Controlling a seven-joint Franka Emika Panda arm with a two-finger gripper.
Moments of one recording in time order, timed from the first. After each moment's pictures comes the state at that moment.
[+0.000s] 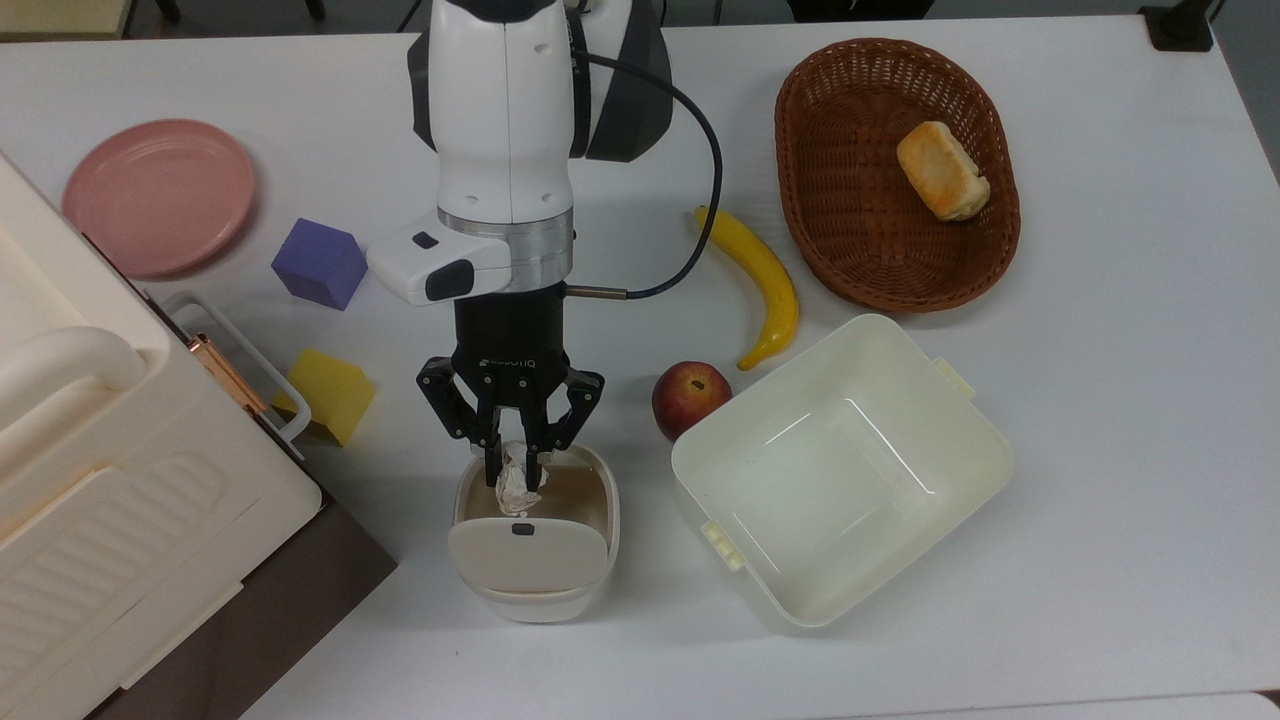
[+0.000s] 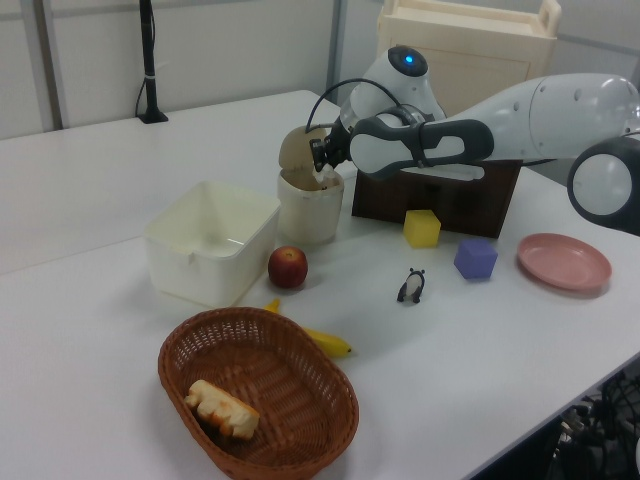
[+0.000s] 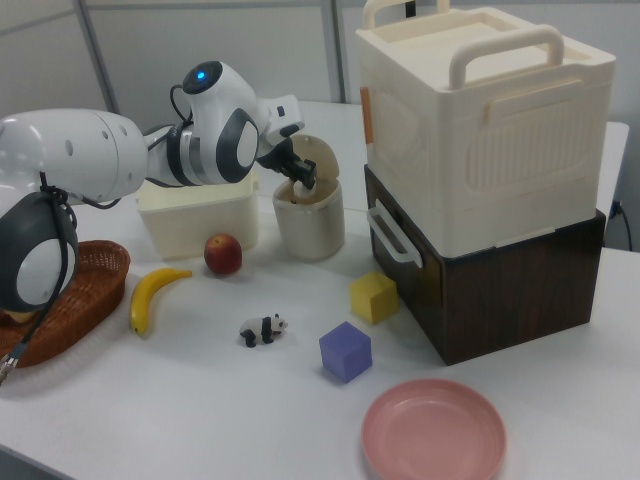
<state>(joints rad) -0.19 0.56 0.25 -1.45 -0.31 2.63 0.34</state>
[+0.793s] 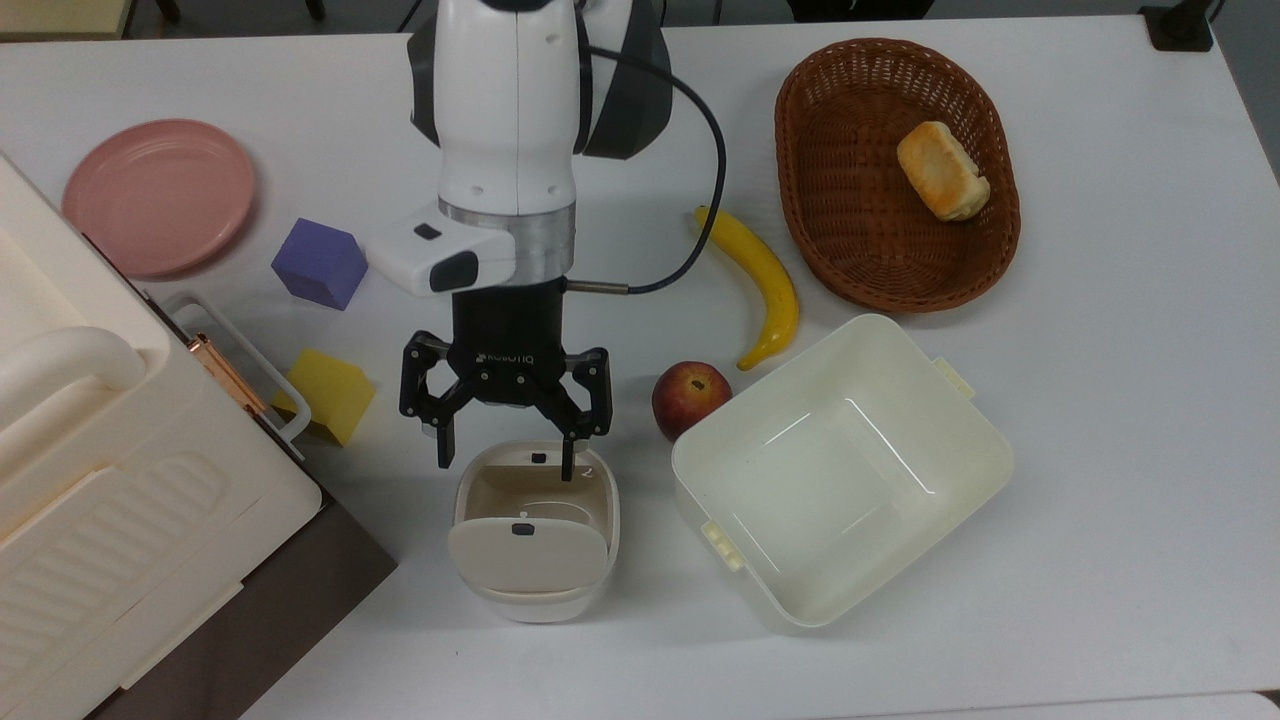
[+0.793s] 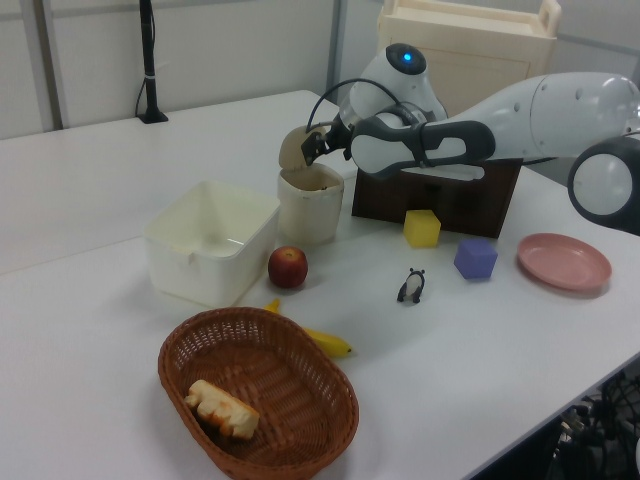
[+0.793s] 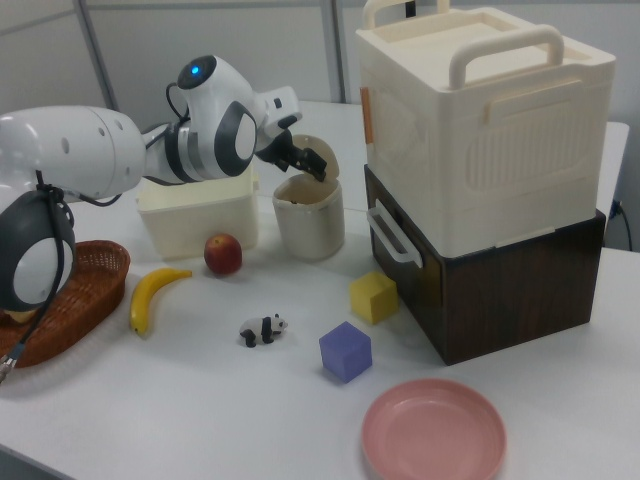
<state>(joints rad) -0.19 0.55 0.25 -1.44 -0.36 2.63 0.34</state>
